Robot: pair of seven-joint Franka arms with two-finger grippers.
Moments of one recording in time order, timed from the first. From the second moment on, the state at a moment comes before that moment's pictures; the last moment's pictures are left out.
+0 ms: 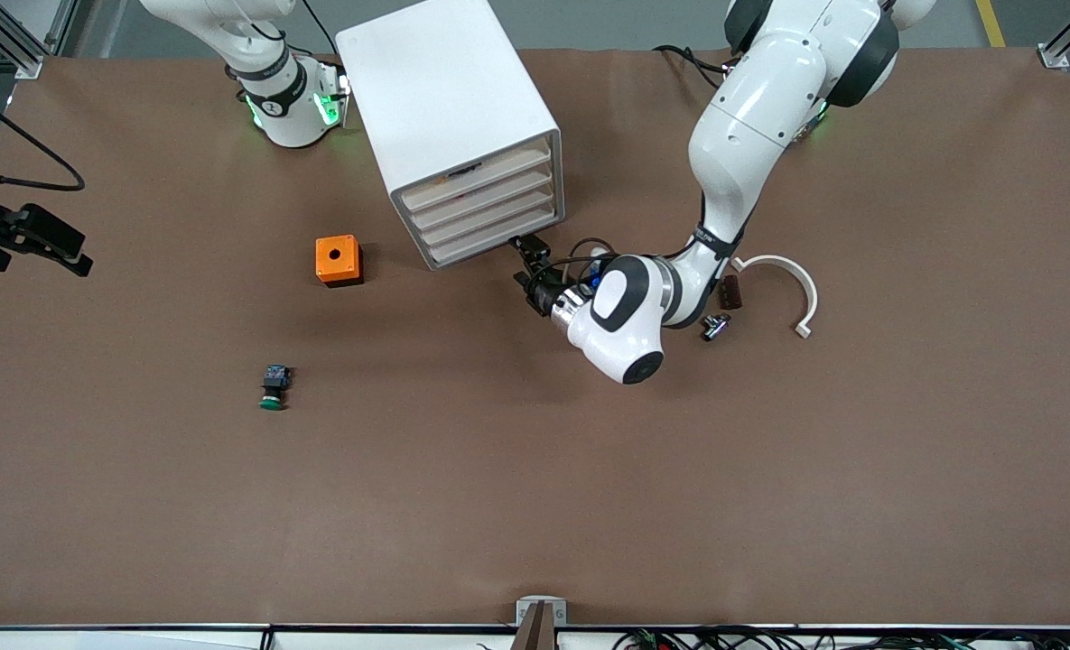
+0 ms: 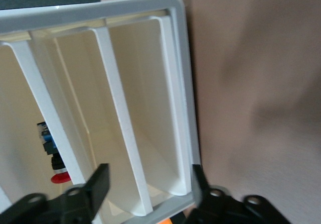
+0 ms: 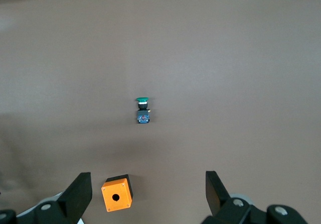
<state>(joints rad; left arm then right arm) -0.57 0.94 -0.10 -1.36 -1.02 1.69 -2.17 0.01 0.03 -0.02 -1.51 0.00 1.62 0.07</state>
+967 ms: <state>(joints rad) -0.64 0.98 -0.10 -1.37 -1.04 1.65 -2.25 0.02 0.13 -0.02 -1.52 0.00 1.70 0.07</state>
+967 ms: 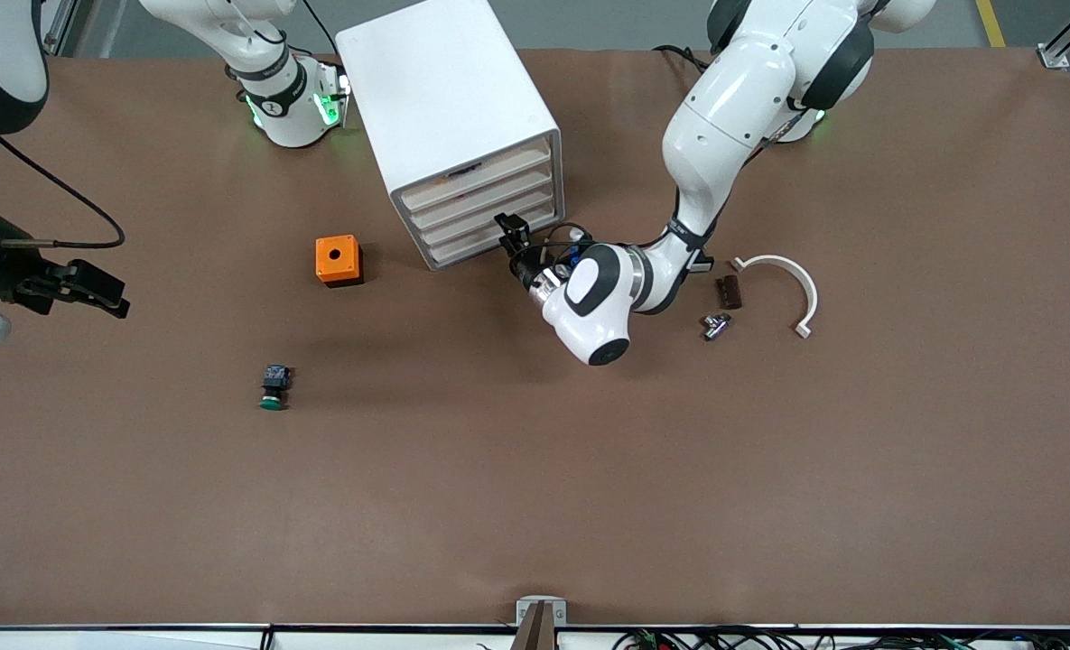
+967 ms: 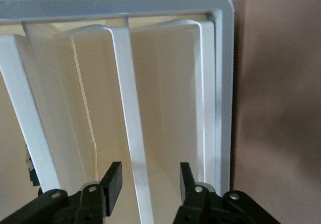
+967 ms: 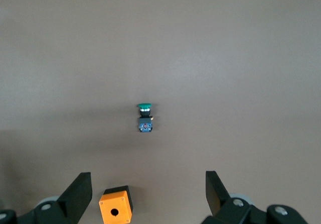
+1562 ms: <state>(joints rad) -0.66 0.98 -0.10 -1.37 -1.05 1.64 -2.28 0.06 0.31 -0.02 -1.53 0.00 1.88 0.07</state>
